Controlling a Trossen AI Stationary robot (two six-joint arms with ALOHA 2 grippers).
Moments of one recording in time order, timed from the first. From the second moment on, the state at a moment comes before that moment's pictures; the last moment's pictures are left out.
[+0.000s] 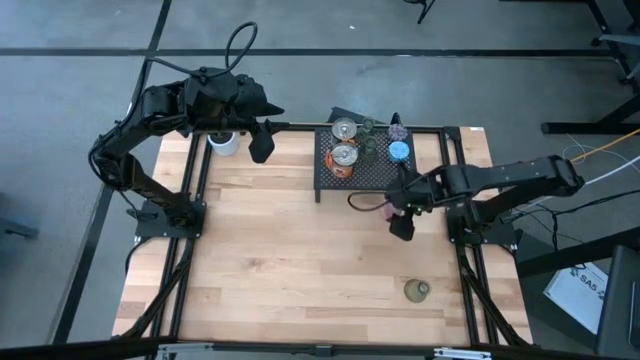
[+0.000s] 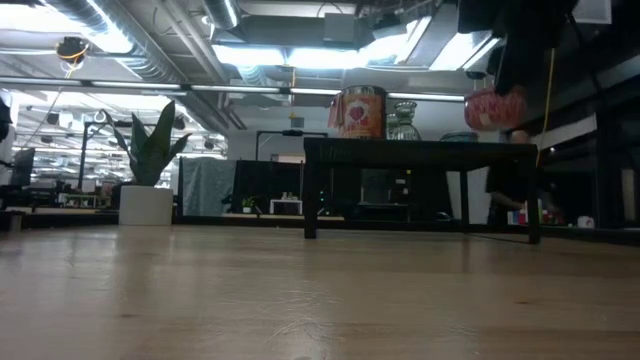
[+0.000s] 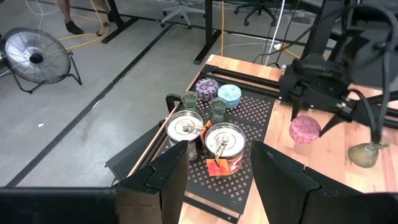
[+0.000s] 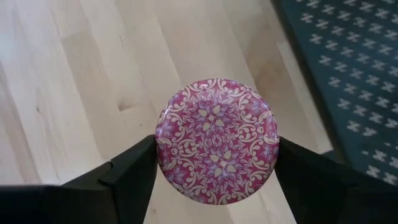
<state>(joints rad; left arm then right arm) 0.22 1.43 2.06 -1.13 -0.22 -0.09 0.16 1.23 1.07 -1.03 0.14 0.49</state>
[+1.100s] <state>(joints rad) 0.22 1.43 2.06 -1.13 -0.22 -0.09 -0.33 1.23 1.17 -1.22 0.07 0.50</state>
